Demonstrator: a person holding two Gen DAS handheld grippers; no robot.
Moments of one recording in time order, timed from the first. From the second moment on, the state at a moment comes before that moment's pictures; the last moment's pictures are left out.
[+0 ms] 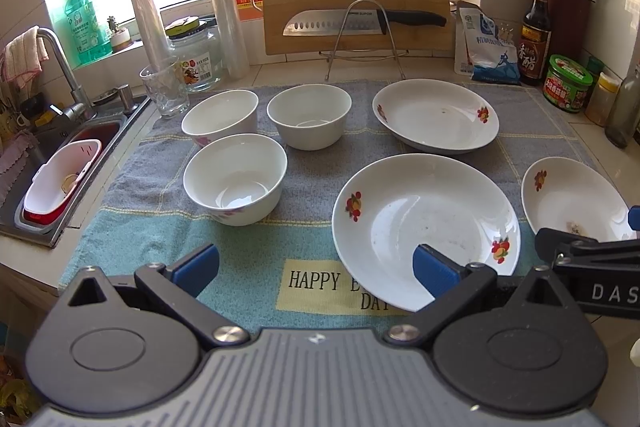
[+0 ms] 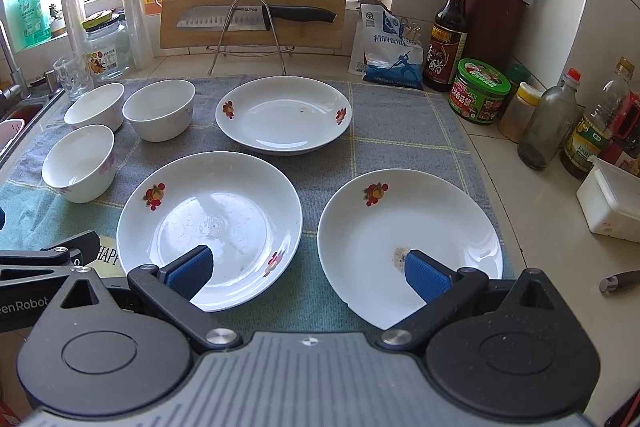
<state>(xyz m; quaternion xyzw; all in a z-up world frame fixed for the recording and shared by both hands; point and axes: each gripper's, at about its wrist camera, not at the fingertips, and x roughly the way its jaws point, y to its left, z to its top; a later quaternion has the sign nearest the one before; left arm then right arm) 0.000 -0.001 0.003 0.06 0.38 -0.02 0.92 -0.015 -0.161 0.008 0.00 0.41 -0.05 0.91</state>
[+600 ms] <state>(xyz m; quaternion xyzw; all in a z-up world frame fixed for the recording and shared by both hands) 0.000 -0.001 0.004 0.06 0.38 -0.02 0.92 -0.016 -0.162 0.007 0.00 0.41 -0.05 0.91</state>
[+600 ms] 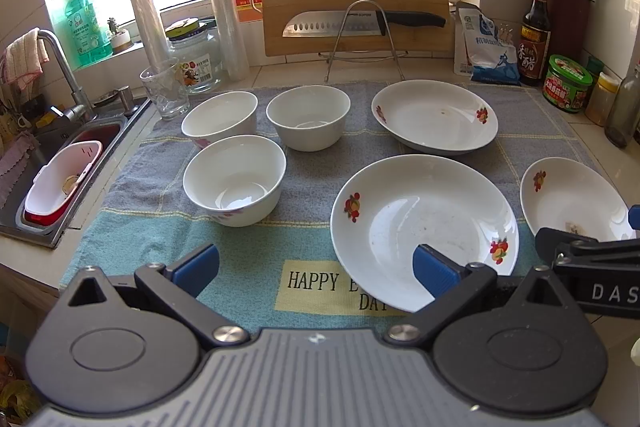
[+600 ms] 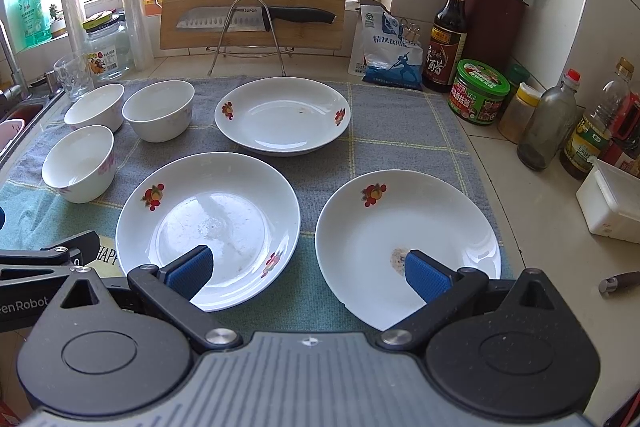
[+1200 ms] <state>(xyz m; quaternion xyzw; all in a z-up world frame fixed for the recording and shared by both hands) 0.000 -0.002 0.006 0.06 0.38 -0.02 0.92 -0.015 -0.163 0.010 0.00 0.41 -0.05 0.91</state>
